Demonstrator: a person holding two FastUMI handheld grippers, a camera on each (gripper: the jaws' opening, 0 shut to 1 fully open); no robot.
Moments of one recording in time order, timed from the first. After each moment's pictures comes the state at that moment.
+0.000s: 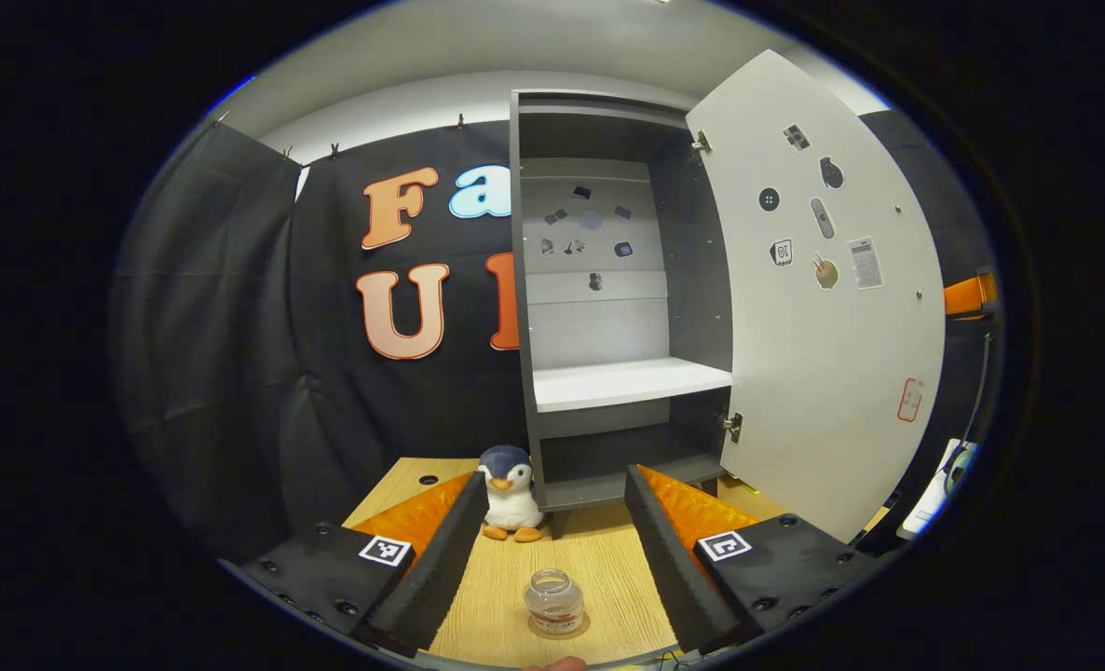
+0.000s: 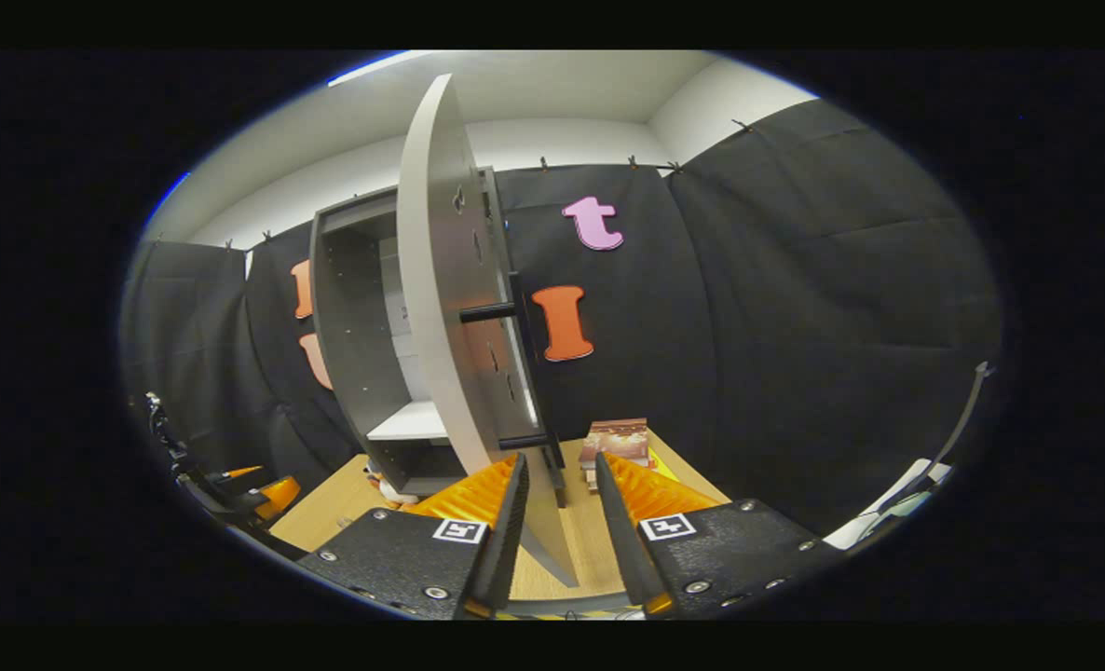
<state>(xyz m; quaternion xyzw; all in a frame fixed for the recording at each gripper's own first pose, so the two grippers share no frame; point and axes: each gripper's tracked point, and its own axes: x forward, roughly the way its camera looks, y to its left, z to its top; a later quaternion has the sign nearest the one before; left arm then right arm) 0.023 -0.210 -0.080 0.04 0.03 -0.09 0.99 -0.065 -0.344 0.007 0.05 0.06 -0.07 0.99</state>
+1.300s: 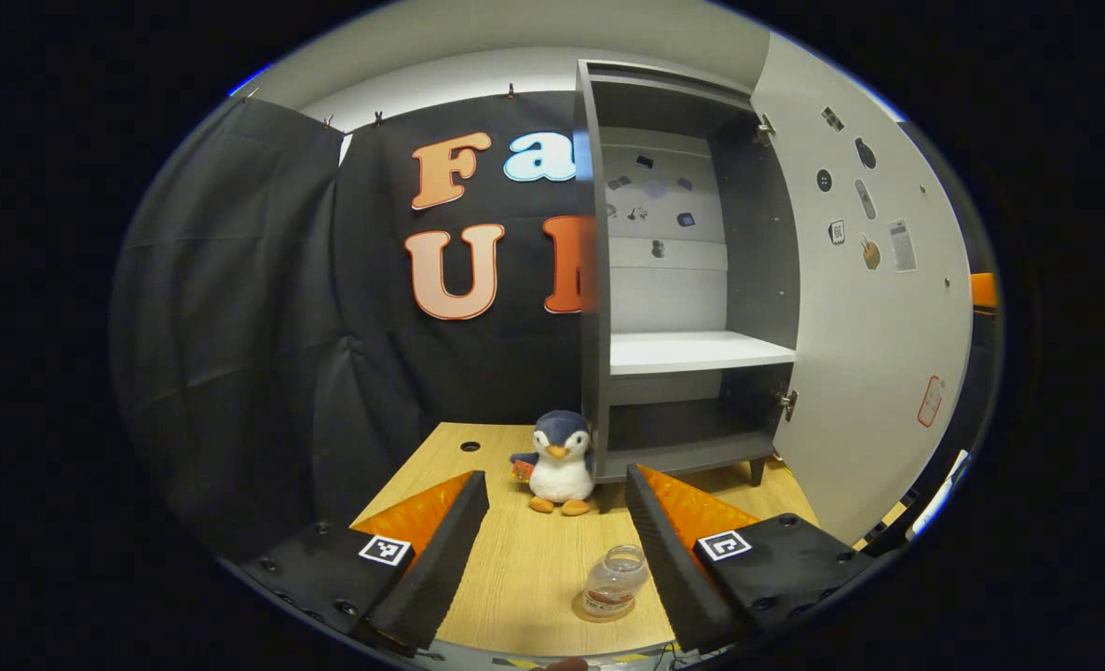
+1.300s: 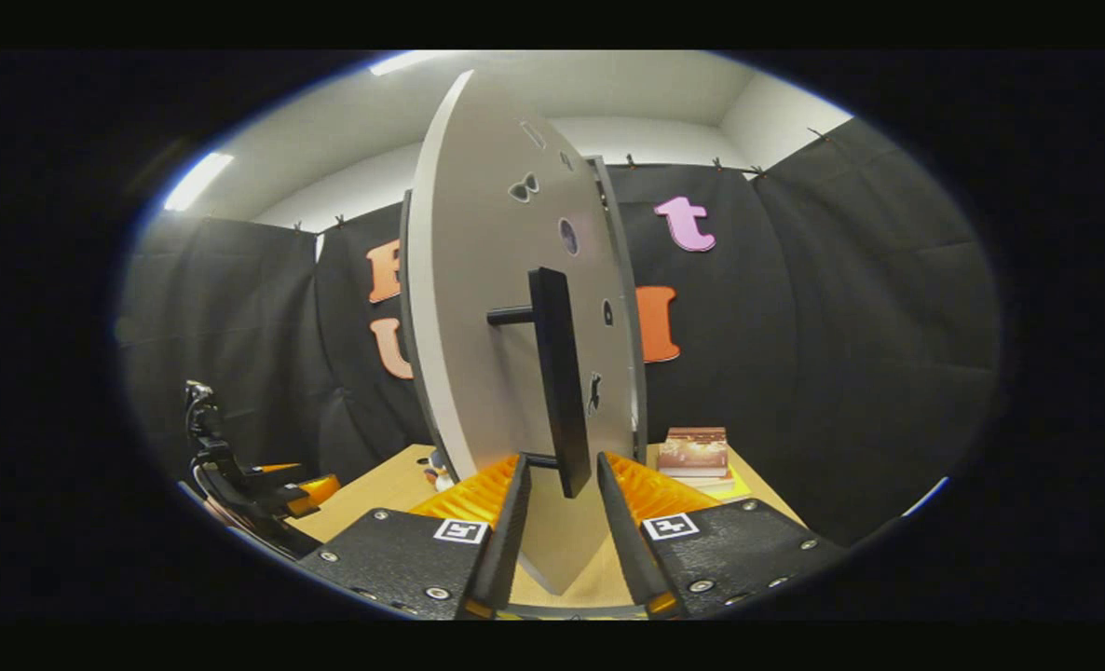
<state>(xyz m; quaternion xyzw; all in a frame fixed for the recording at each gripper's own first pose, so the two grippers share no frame) 0.040 -0.131 -0.110 0.02 0.07 -0.03 1.00 -0.025 -0.220 -0.007 0.02 0.05 0.04 1.00</state>
